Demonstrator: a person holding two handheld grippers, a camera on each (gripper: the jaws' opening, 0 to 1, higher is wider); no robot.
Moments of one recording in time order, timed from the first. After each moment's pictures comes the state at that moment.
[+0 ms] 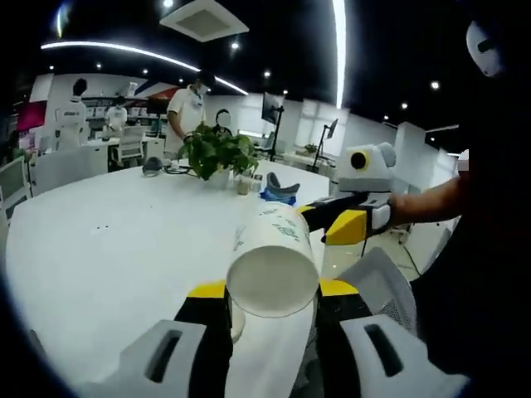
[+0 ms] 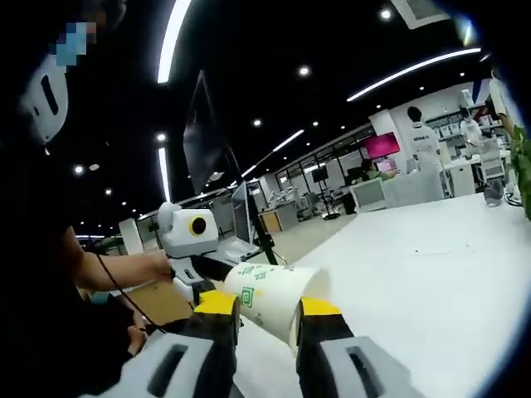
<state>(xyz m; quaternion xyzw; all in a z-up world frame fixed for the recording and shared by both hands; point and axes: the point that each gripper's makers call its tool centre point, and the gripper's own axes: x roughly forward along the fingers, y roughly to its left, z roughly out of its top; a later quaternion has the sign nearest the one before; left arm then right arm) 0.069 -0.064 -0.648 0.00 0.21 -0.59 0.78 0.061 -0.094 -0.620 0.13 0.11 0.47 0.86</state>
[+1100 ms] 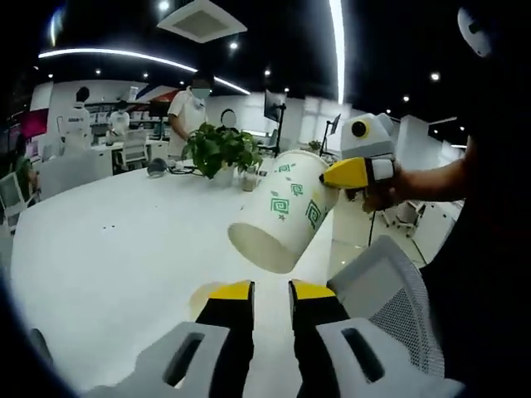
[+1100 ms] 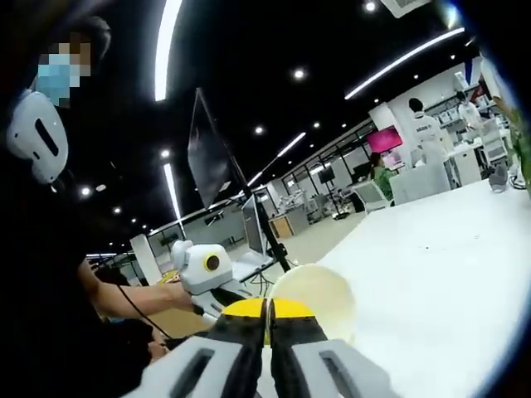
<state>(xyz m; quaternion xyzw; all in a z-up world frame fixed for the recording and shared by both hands) 0.062 -0.052 -0.655 0.03 0.18 -0.57 0.80 0.056 -0.095 -0.591 0.17 0.12 0.49 0.85</state>
